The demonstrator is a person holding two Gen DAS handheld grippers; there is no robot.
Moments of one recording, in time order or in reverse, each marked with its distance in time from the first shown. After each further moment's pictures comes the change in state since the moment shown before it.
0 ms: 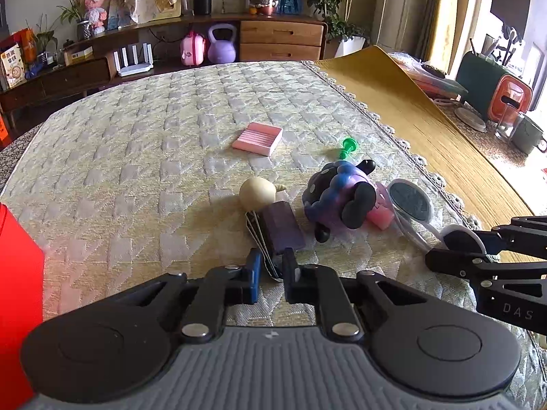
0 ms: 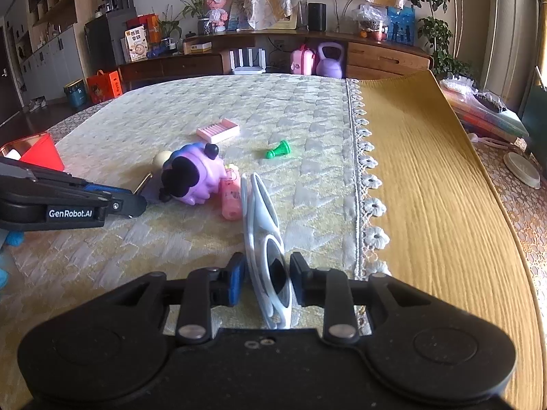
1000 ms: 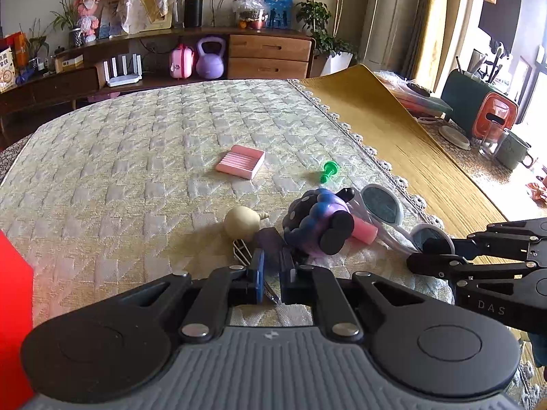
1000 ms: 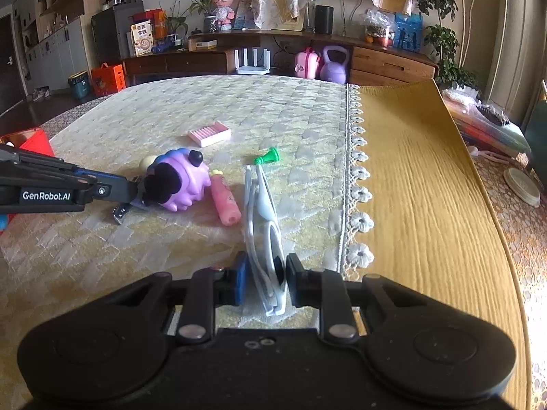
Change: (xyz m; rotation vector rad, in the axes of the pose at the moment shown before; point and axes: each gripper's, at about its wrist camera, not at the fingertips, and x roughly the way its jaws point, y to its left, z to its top) left arm -0.007 -0.003 0.009 -0.005 -0.047 -0.060; right arm 0.002 -0.017 0.006 -0.030 0.004 0.010
